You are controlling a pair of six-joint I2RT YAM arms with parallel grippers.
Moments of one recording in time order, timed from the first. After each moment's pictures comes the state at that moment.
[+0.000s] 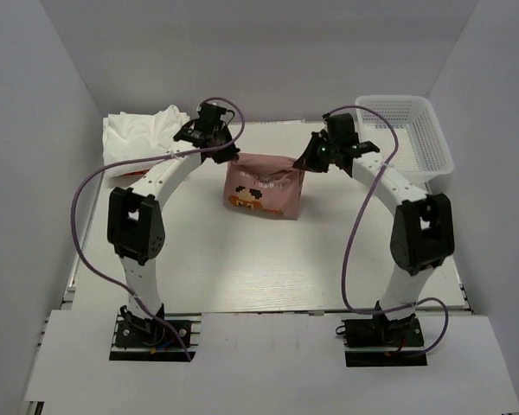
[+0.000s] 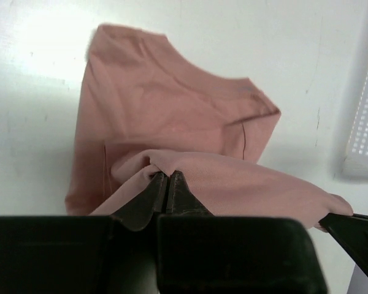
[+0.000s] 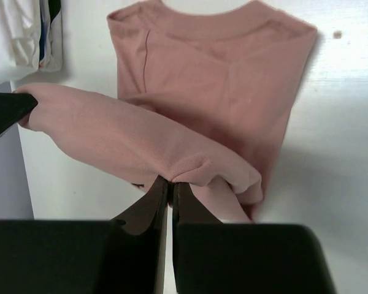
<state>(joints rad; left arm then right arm) -0.39 1.93 1.73 -0.58 -0.02 -0.68 0.36 1.77 1.45 -0.39 -0.29 0.61</state>
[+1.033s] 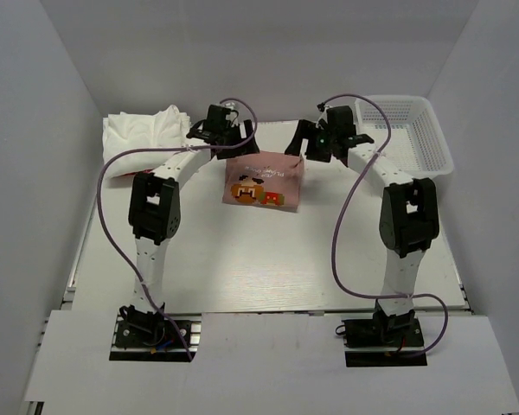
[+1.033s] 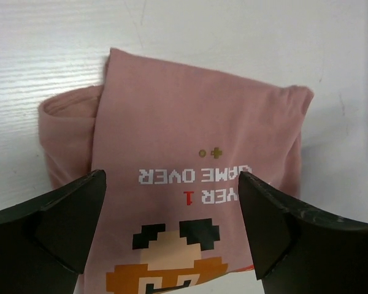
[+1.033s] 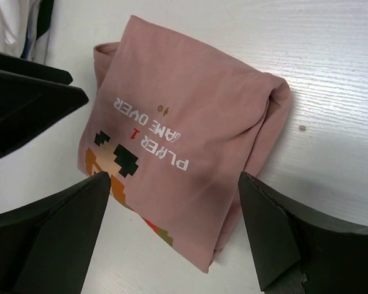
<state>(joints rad) -0.34 2.23 1.93 -0.40 0.17 -0.43 0.30 1.97 1.62 -0.30 -0.34 0.41</state>
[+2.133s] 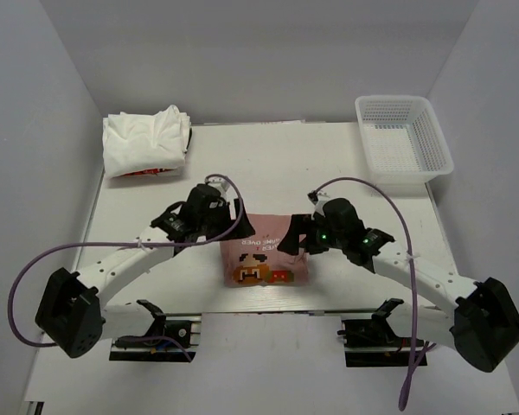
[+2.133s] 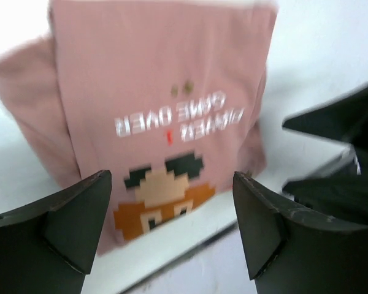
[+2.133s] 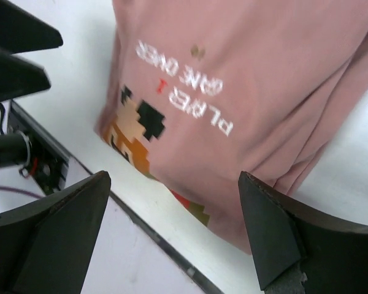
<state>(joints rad) -0.63 1.21 0.78 -0.33 0.16 -0.65 0.69 1.13 0.60 -0.16 -0.30 0.57</state>
